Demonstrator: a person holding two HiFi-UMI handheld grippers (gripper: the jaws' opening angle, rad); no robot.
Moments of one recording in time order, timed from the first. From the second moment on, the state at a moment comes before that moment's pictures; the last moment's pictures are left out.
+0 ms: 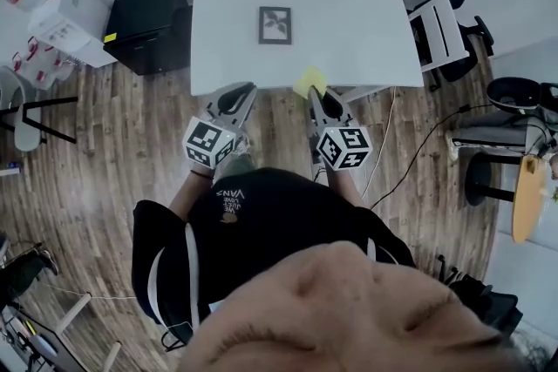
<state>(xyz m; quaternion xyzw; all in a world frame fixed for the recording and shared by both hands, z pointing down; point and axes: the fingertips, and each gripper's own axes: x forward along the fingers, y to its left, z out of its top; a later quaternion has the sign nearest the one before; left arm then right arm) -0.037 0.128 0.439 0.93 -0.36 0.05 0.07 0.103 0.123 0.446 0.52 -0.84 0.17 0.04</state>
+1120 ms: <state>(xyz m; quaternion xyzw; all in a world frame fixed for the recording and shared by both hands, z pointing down) -0.057 -0.030 0.497 0.93 -0.32 0.10 0.12 0.072 -0.023 0.471 0.54 -0.81 0.20 0.06</state>
